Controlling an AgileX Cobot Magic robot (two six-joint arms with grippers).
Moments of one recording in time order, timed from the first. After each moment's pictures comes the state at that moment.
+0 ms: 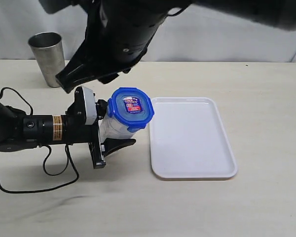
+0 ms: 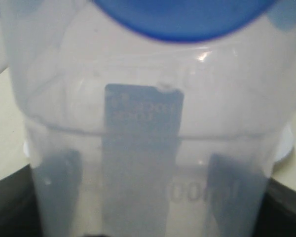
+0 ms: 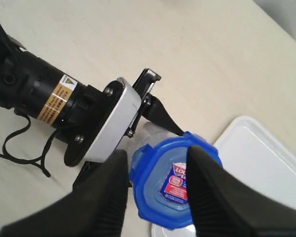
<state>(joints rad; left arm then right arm) -0.26 2.15 -0.85 1.12 -1.08 -0.06 0.93 1.75 -1.72 -0.33 1.04 0.22</state>
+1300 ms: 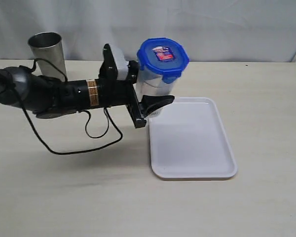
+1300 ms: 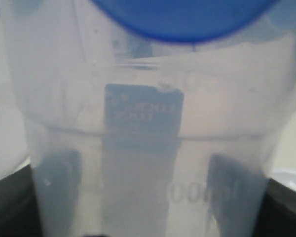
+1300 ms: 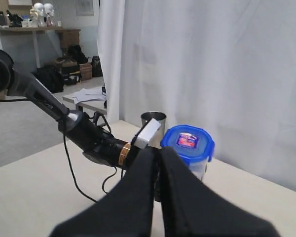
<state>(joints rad) -0.41 2.15 -1.14 1.02 -1.07 -0.31 0.93 0.23 -0.62 -0.46 0.51 0.38</state>
